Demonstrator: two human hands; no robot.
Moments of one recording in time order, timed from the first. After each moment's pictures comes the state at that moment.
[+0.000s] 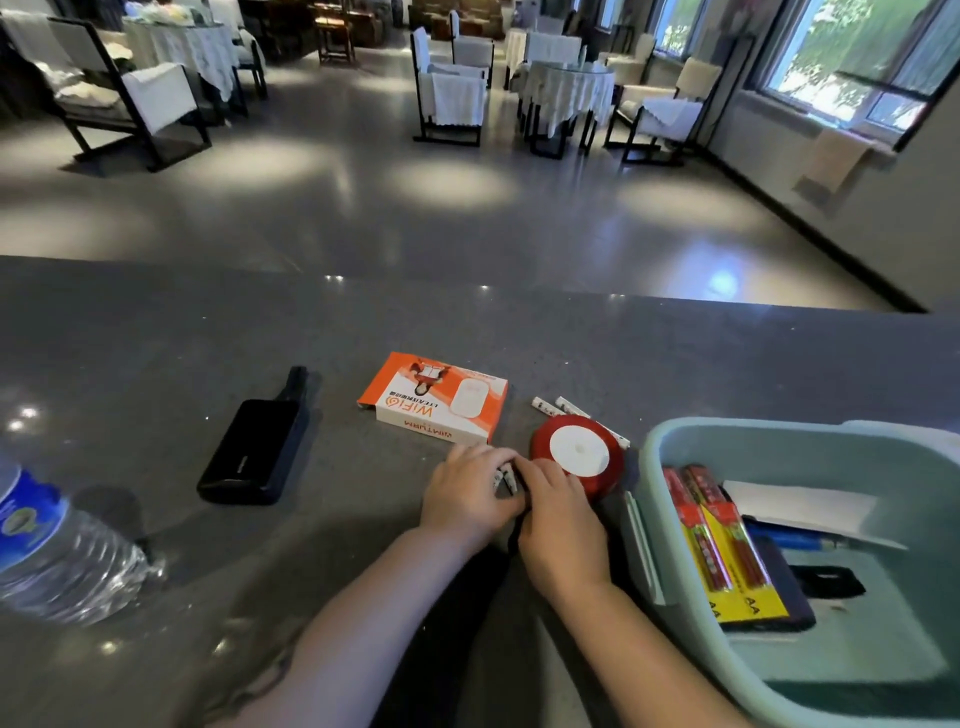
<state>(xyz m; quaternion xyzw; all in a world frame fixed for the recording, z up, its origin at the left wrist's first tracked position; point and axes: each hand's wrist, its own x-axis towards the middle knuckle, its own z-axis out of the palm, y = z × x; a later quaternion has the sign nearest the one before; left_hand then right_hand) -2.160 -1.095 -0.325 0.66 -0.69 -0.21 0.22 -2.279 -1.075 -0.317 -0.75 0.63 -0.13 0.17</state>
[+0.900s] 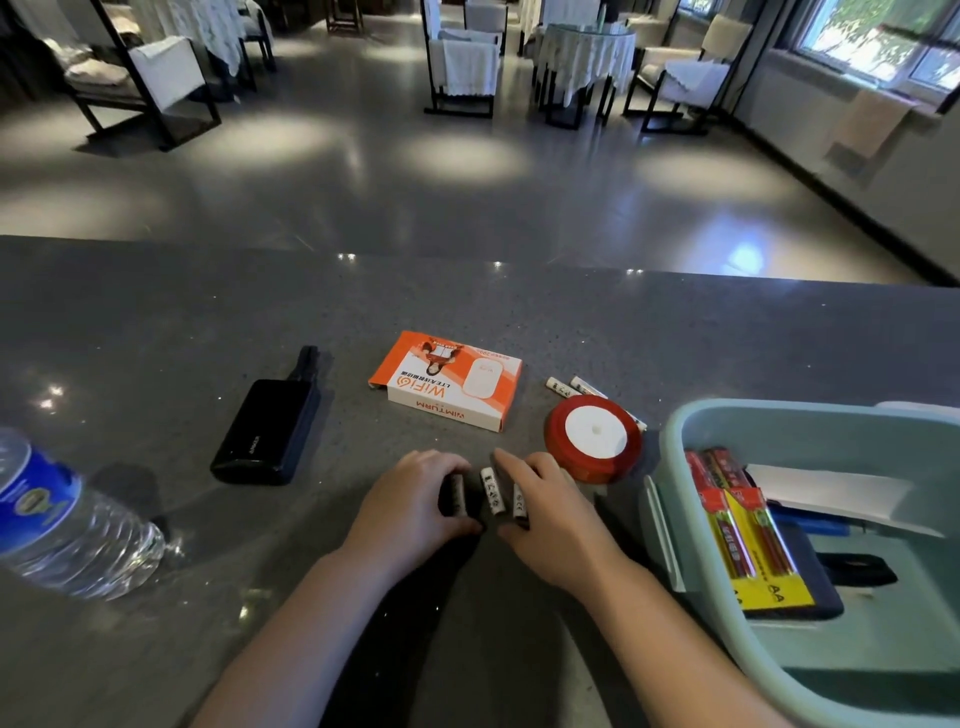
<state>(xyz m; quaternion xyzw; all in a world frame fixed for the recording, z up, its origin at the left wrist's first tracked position) -2.104 -1.047 -0.315 0.67 -0.68 -0.22 0.20 -2.276 -1.070 -0.310 -0.81 0.53 -0.07 0.25</state>
